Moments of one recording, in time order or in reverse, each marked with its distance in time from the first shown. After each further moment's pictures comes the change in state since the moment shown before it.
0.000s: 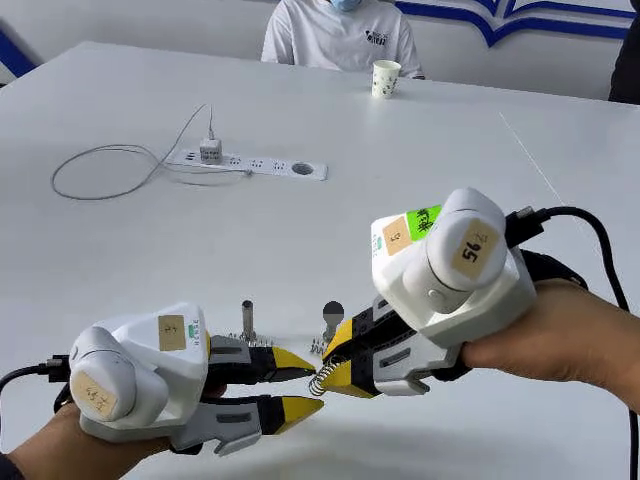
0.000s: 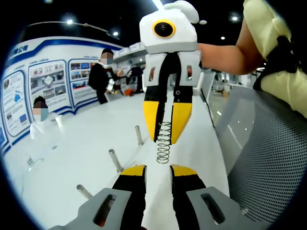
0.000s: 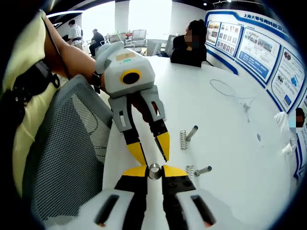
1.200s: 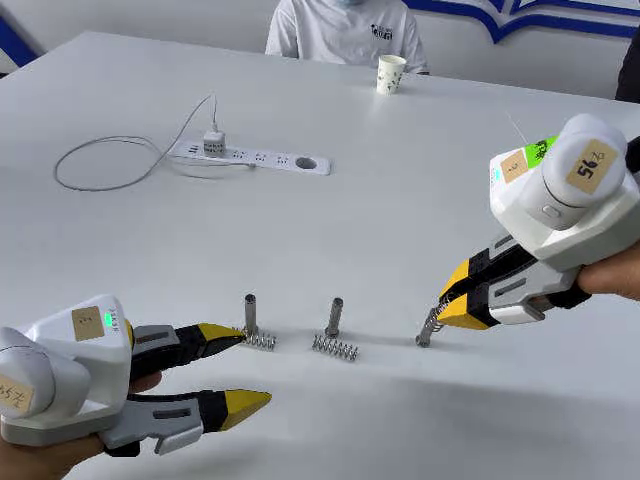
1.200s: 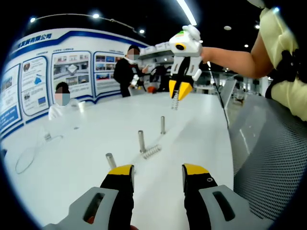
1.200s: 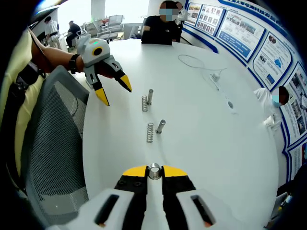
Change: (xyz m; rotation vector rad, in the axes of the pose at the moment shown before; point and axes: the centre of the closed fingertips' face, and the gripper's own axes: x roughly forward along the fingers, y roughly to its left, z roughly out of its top) left arm -0.046 0.028 -0.024 -0.134 -0.003 0.173; right arm -0.071 -0.065 -0.065 0.106 0.182 -0.154
